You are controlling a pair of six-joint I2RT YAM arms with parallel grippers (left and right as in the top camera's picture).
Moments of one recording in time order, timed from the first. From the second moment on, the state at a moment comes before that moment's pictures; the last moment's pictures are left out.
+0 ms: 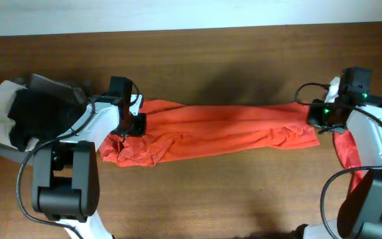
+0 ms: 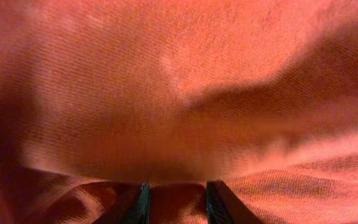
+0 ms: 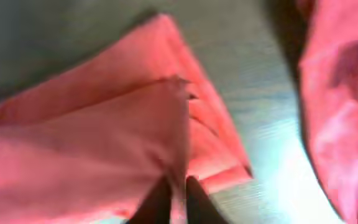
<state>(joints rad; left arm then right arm) -0.13 1.93 1.21 -0.67 0.09 -0.02 -0.31 1.65 1.19 -0.81 -0.08 0.11</state>
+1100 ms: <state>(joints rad) -0.21 1.81 1.48 -0.98 0.15 -0.02 -0.49 1.85 1.20 -0.83 -0.43 0.00</state>
